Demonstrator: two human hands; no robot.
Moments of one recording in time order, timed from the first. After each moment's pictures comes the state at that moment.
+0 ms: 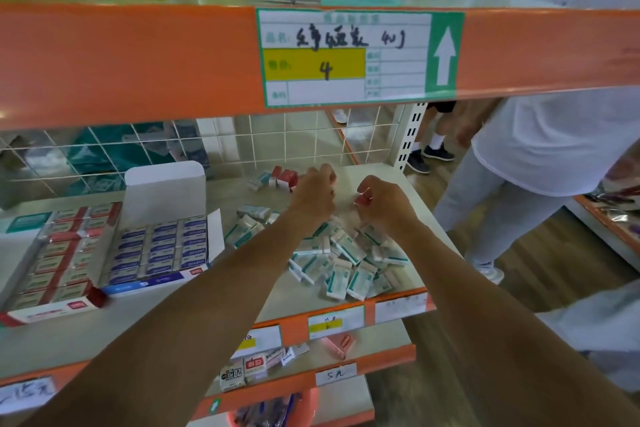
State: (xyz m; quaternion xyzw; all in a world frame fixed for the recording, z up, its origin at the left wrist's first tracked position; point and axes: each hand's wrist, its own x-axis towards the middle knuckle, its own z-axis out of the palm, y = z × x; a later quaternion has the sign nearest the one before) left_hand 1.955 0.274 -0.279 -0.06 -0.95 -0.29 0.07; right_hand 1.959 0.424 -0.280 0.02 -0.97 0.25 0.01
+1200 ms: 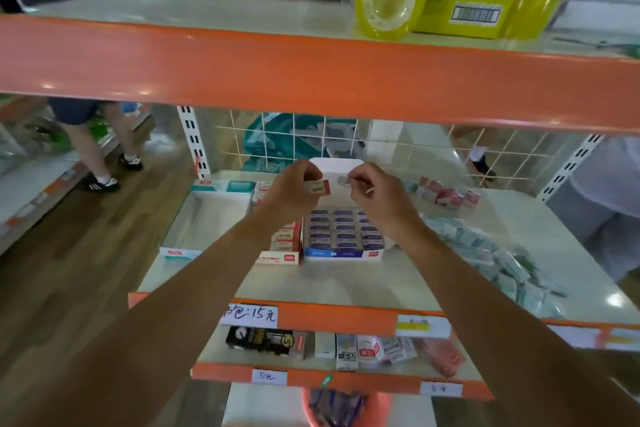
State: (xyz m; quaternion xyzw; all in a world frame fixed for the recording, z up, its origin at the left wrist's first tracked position) left_hand 2.079 -0.013 -0.228 0.08 -0.92 -0.37 0.10; right_hand 2.040 0.156 -0.233 0.28 -0.87 0.39 0.09
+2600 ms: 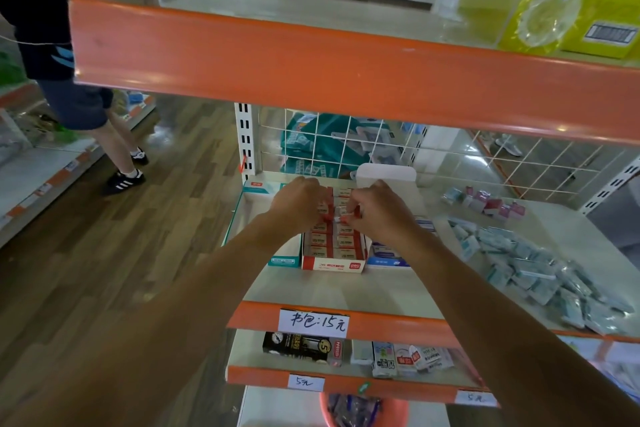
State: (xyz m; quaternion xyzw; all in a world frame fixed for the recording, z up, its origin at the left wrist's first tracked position) left_hand 2.100 -0.107 -0.247 0.01 -0.98 -0.18 0.03; right_hand 2.057 0.056 -0.248 0.28 -0.95 0.13 0.02
